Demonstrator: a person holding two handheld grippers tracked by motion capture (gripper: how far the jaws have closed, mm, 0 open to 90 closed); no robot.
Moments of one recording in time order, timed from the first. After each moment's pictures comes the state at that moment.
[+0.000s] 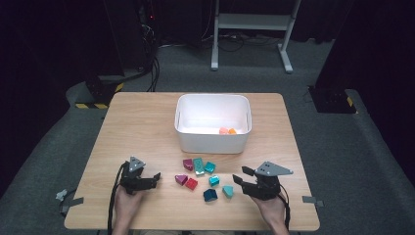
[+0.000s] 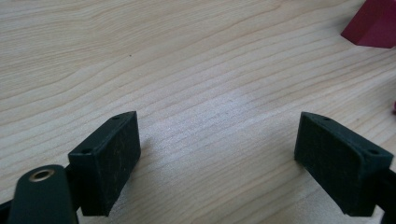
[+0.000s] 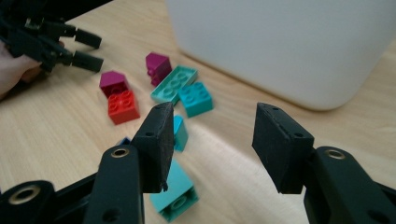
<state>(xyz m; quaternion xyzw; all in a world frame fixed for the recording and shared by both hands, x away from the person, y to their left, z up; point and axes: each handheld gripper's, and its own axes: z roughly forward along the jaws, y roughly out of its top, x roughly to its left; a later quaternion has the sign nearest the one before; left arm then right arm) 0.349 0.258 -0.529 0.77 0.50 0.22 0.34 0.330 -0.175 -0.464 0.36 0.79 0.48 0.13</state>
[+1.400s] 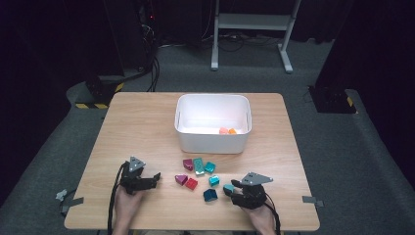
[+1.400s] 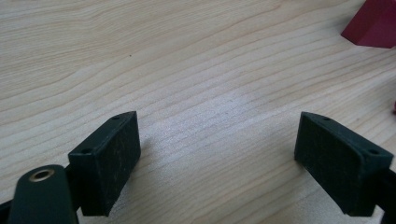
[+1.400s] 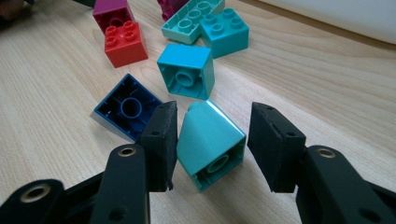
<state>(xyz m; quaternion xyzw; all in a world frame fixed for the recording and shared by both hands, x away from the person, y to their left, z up) 0.349 0.258 -0.529 0.77 0.50 0.22 0.34 0.324 -0.148 -0.515 0.35 0.83 0.43 0.10</state>
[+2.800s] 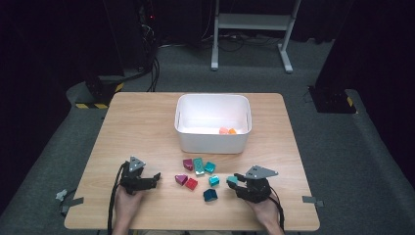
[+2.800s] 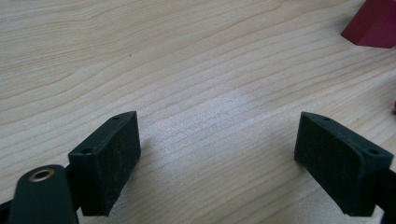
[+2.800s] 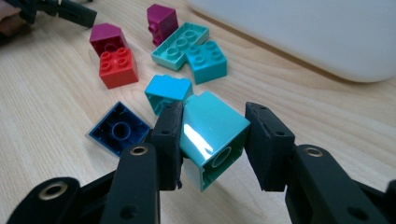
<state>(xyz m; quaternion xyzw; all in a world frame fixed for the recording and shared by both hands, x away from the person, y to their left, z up) 0.349 0.258 -0.529 0.77 0.50 0.22 0.34 0.334 -0.157 -0.491 0.35 0.83 0.43 0.12</state>
